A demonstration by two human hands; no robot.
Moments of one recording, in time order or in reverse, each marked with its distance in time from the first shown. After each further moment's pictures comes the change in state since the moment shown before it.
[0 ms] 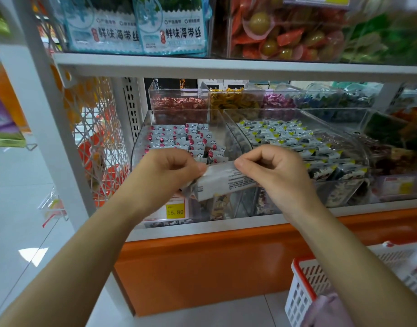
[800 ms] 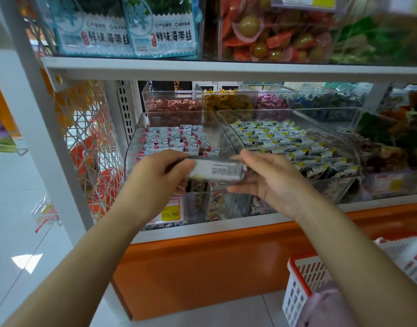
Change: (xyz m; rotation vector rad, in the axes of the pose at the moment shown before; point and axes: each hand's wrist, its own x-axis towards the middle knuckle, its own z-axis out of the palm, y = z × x) left_hand 0.001 -0.010 0.008 0.066 0.098 0.069; right_hand 0.010 0.016 -0.011 0.619 -0.238 0.429
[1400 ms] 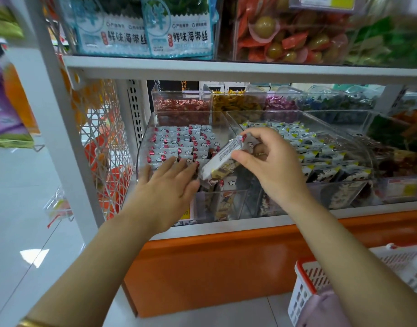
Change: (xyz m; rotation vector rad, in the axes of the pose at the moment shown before) left_hand 0.000 -0.035 -0.001 0.878 -0.248 -0.007; right_hand 0.012 -0.003 0.025 -0.820 0.333 -0.491
